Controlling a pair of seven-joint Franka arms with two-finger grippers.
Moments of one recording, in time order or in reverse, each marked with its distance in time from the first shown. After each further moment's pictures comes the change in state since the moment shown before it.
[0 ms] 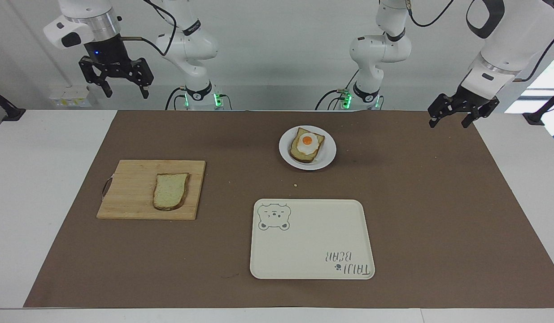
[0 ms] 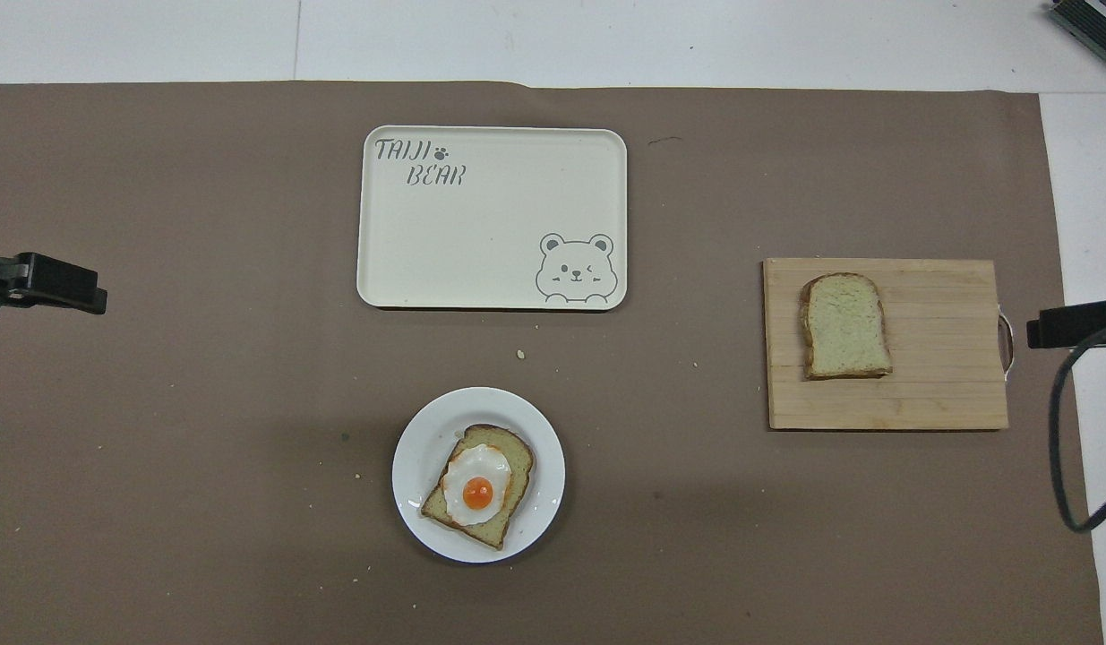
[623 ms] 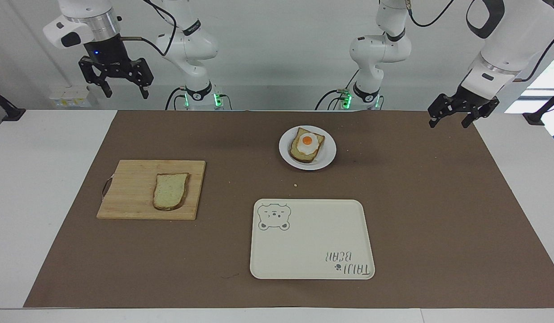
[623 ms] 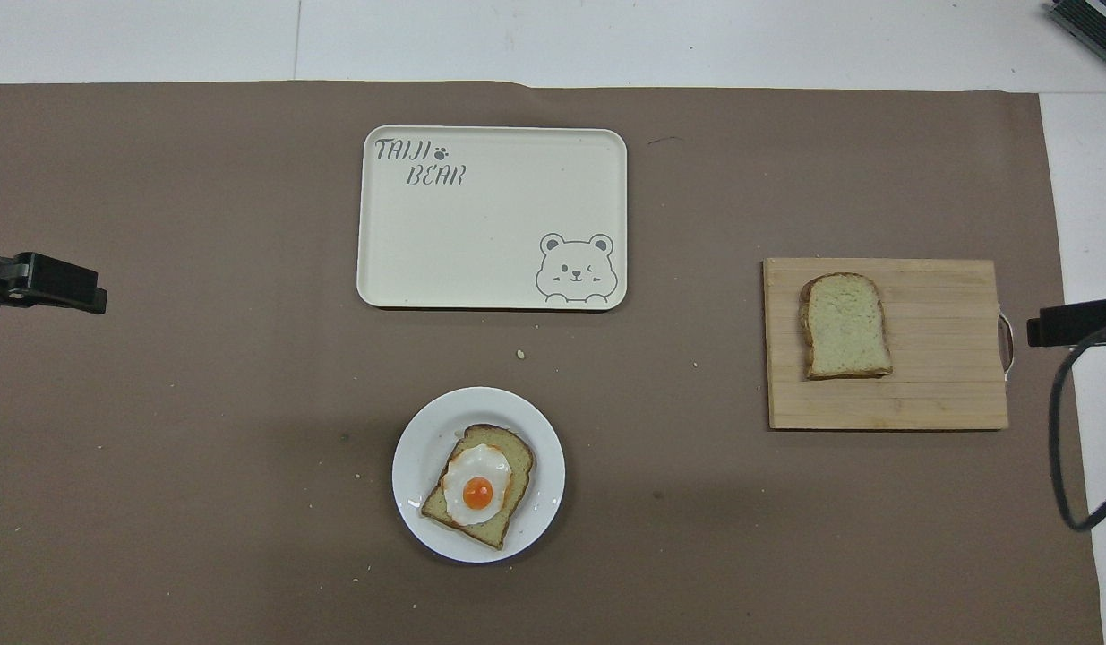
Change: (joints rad) left arm 0.000 0.000 0.000 0.000 0.000 0.000 0.000; right arm 0.000 0.000 0.000 0.000 0.000 0.004 0.000
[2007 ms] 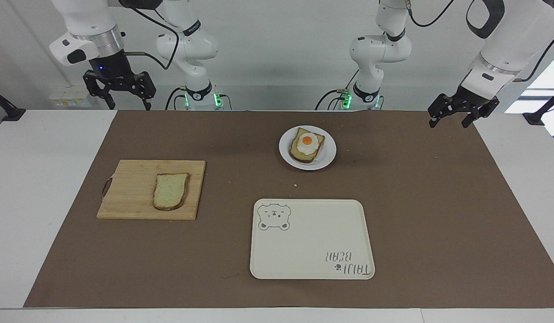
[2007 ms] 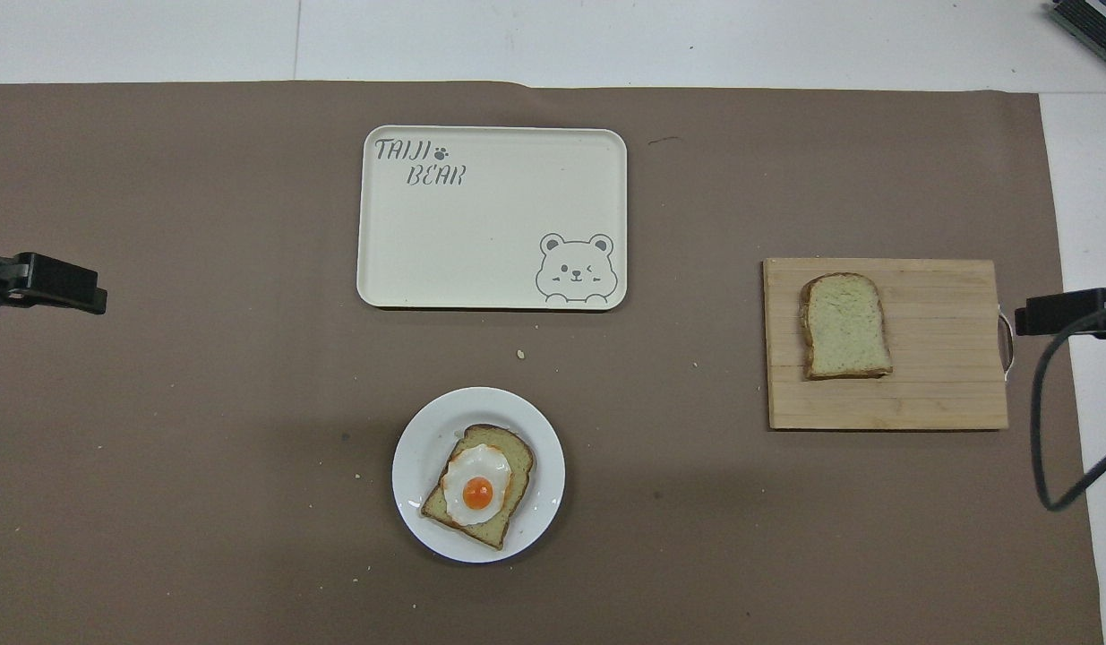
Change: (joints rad) left arm 0.000 0.000 0.000 0.000 0.000 0.000 0.000; right arm 0.000 0.022 0.000 -0.068 0.000 0.101 -0.011
